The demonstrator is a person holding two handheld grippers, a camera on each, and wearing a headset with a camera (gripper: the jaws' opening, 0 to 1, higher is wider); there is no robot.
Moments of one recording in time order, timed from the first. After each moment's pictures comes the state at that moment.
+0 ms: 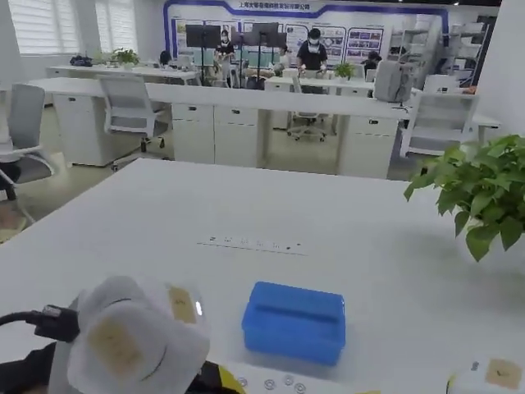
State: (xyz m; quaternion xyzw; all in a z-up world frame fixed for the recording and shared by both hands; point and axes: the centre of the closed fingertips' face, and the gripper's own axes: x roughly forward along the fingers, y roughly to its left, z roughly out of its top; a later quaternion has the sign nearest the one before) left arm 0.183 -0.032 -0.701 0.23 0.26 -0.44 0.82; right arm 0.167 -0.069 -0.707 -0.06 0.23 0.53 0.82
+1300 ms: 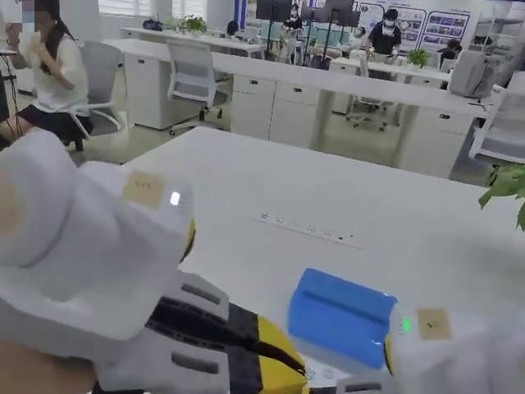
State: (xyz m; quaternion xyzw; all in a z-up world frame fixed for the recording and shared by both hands) left arm 0.162 -0.027 -0.638 0.10 0.18 -0.48 0.85; right arm 0.151 0.006 -0.714 -0.16 0.22 0.69 0.66
